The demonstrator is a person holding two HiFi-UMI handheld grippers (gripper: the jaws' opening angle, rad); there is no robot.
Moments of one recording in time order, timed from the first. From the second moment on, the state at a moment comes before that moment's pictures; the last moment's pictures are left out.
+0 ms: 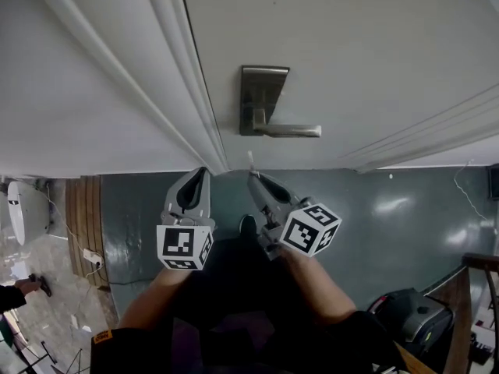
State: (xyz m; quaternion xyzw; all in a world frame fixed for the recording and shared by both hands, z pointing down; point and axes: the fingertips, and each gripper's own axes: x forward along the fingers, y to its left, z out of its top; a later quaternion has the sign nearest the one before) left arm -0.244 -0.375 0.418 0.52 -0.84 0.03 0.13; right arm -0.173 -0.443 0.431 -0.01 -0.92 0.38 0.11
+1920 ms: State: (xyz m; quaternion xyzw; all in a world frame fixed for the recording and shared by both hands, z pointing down) left arm -0.036 -0.051 0.371 0.74 -0.67 0.00 0.07; right arm 0.055 -0.084 0.383 0.36 -0.92 0.13 0.09
